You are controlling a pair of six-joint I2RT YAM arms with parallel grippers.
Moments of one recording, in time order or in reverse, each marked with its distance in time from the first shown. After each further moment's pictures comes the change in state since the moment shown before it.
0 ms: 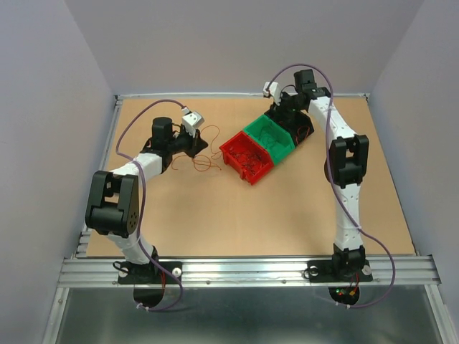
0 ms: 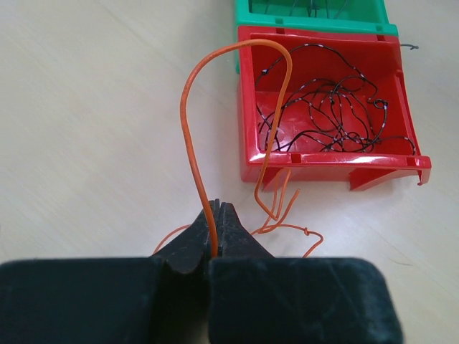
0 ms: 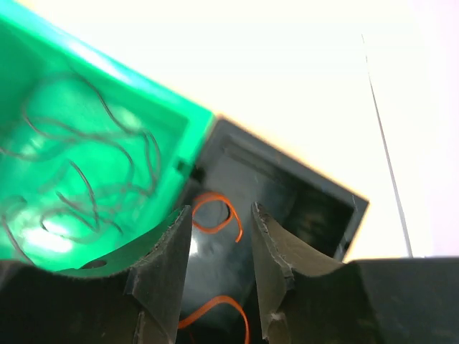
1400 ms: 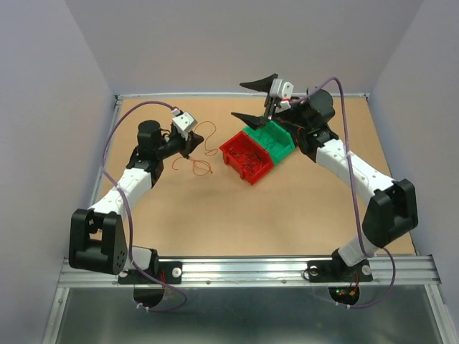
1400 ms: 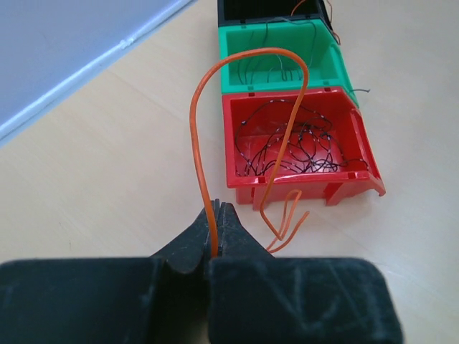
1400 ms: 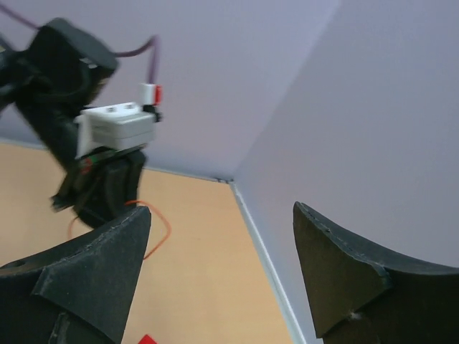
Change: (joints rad) left arm 0.000 -0.295 -0.101 0.005 0.001 0.030; right arm 0.265 -0.774 -0.924 1.430 -0.264 0.788
